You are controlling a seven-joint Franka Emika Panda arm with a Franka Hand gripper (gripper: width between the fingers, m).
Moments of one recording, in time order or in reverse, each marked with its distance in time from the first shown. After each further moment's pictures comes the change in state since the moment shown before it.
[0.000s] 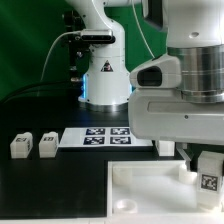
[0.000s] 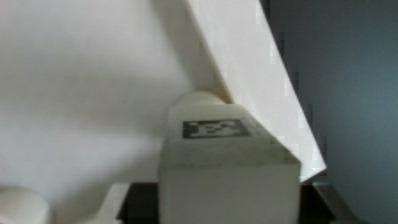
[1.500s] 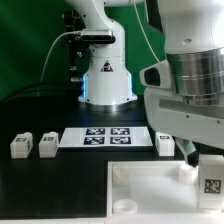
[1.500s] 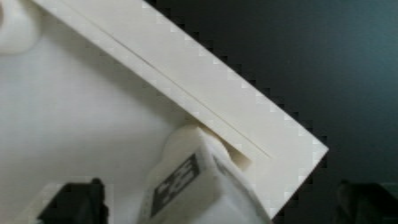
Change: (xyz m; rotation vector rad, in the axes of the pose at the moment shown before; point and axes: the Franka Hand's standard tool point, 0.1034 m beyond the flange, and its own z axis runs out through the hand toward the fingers) arm -0.010 -0.007 0.003 0.057 -0.035 0.168
